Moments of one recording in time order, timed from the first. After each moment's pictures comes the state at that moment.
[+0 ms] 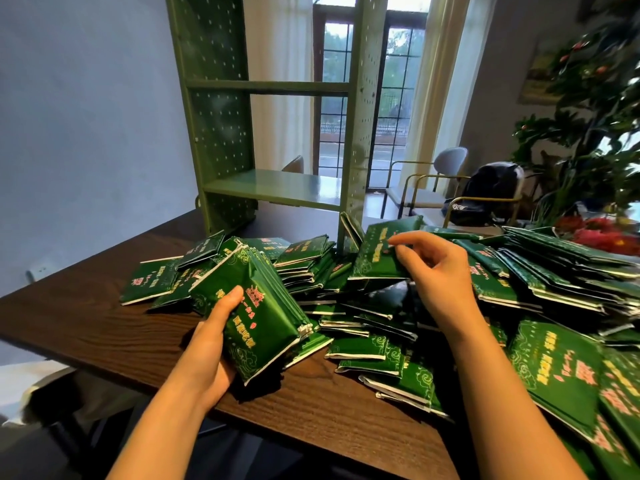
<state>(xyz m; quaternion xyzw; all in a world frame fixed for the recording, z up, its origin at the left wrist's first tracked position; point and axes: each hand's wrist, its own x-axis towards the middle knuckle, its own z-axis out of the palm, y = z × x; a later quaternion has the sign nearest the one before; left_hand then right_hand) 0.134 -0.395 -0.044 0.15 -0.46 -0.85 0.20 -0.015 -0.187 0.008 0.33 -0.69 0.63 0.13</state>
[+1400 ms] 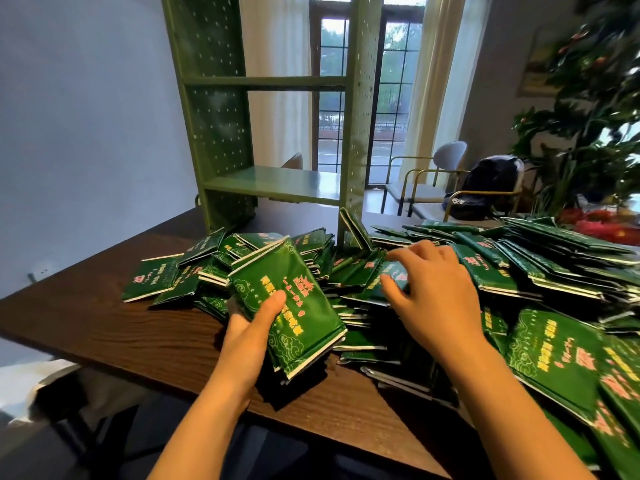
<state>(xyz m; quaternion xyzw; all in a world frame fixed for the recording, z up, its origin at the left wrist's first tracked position) 0.126 -0.363 -0.049 0.20 -0.57 -0.75 0.26 0.028 -0.185 0.009 0.25 -0.93 0.16 0.22</state>
